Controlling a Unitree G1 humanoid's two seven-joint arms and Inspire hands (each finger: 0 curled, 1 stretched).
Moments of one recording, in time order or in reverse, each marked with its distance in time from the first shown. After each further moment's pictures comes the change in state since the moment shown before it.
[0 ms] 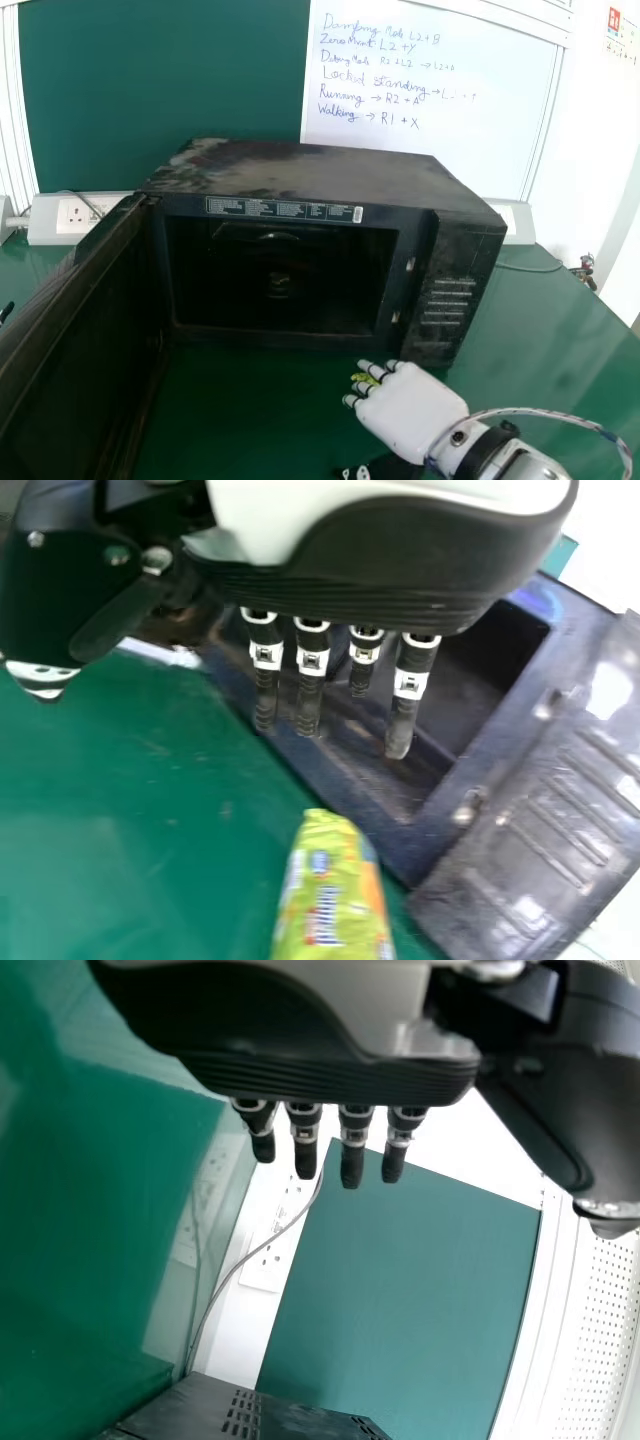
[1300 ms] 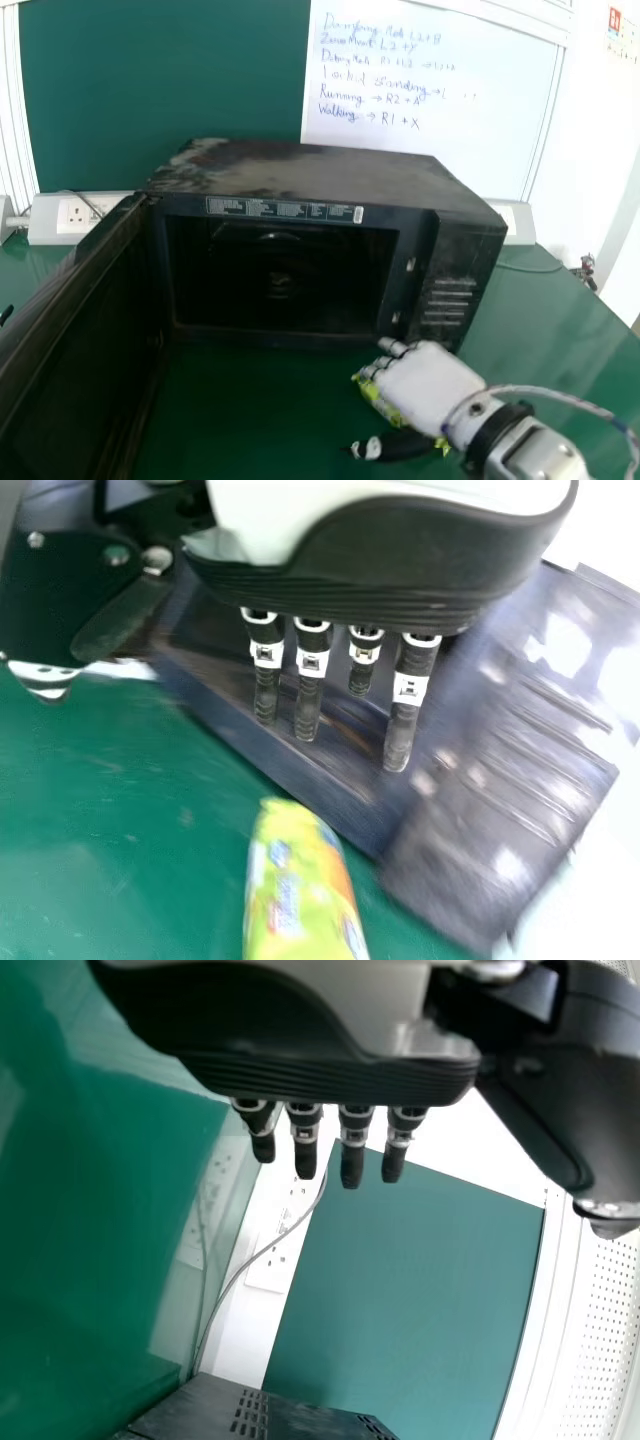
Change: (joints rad) left arm 0.017 0.005 0.006 0.002 -0.001 0.000 -0.021; right arm -0.073 0.048 -0.080 0.044 0.100 0.199 0.165
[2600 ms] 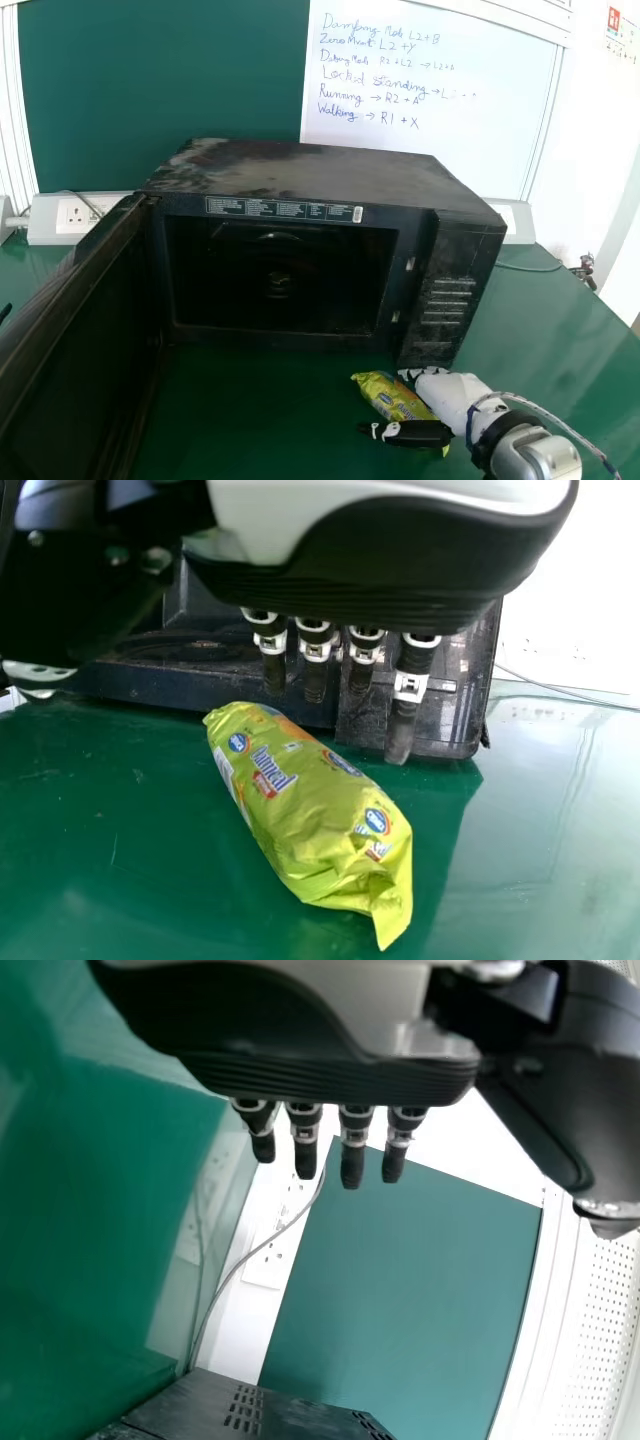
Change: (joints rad) left arm 0.018 0.001 0.001 -0.041 -0.020 0.023 0.012; right arm 0.080 0.123 0.043 0.049 -0.021 0.364 0.044
